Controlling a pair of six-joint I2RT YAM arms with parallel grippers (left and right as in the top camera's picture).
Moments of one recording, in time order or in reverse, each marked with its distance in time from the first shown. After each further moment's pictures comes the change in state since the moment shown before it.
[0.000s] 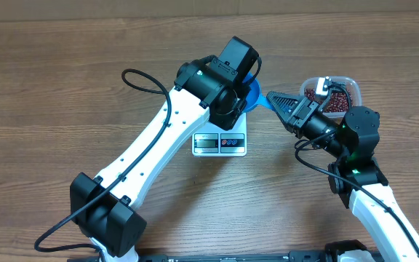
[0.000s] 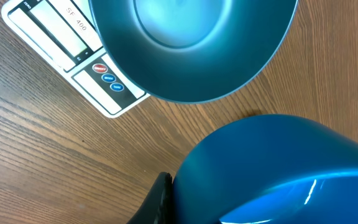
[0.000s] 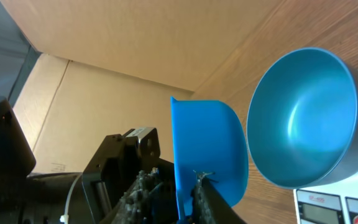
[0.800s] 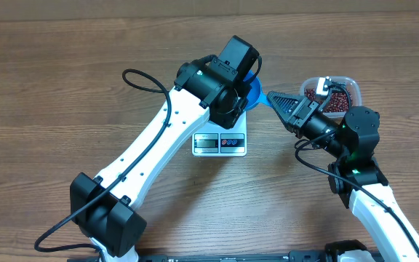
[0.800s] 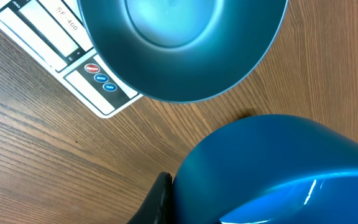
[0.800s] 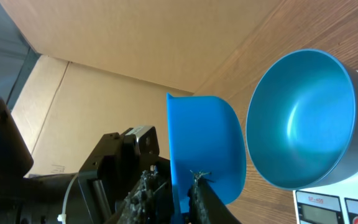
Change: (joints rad) left arm 0.000 0.000 0.000 0.020 0.000 0.000; right arm 0.000 0.000 0.000 0.000 0.003 0.001
